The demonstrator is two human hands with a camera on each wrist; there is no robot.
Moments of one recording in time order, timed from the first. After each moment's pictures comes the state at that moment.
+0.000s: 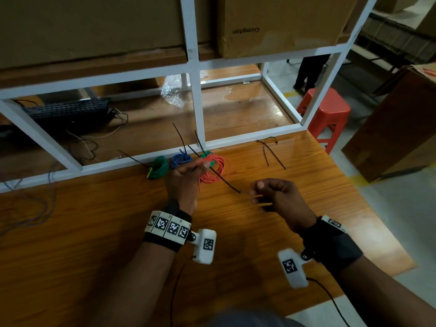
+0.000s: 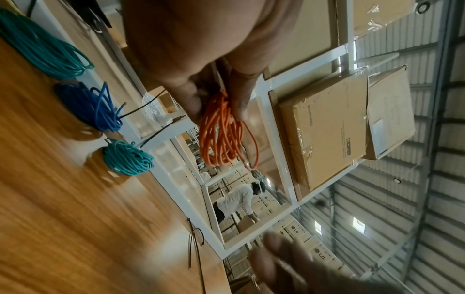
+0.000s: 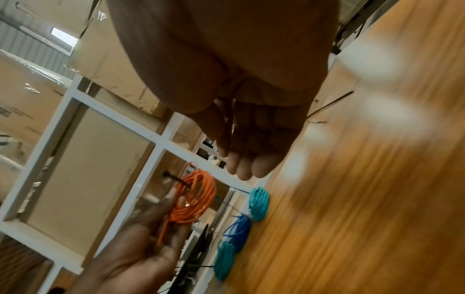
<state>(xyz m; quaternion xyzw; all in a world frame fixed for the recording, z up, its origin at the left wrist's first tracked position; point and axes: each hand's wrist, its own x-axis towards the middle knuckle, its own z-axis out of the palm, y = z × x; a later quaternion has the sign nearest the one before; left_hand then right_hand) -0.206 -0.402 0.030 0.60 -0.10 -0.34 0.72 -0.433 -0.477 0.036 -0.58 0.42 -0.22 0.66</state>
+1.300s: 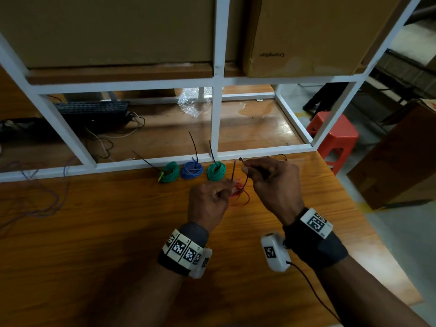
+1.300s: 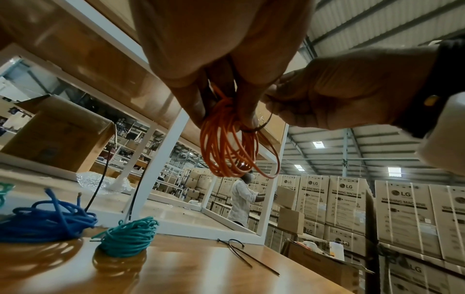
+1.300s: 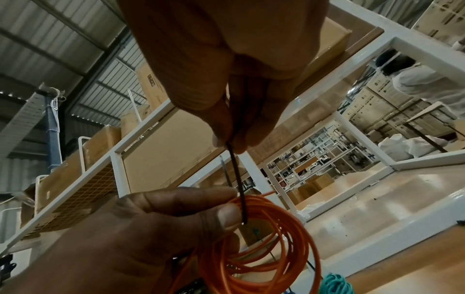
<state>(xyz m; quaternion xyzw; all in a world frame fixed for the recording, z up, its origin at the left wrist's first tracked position) -0.231 -0.373 0.039 0.70 -0.44 -0.12 0.56 -0.364 -0.475 0.099 -0.81 0.34 -0.39 0.27</state>
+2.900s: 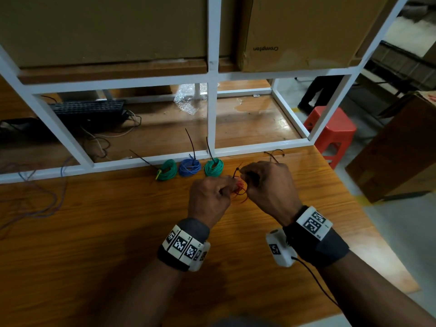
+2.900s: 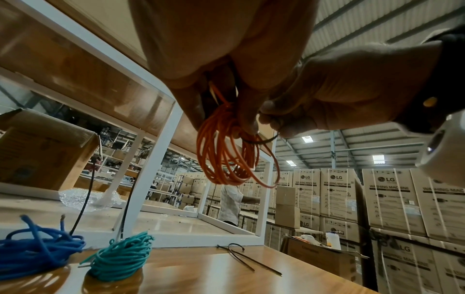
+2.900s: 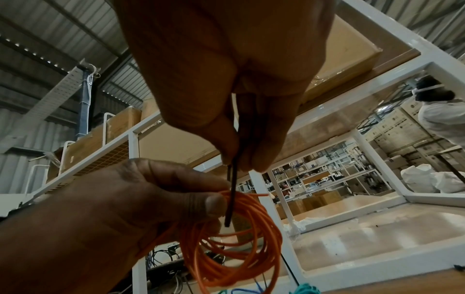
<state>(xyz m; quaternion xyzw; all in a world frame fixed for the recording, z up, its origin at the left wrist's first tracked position) -0.234 -0.373 0.046 0.70 -0.53 -0.04 0.48 -0.371 -0.469 0.099 -0.90 0.30 -0.28 0.17</state>
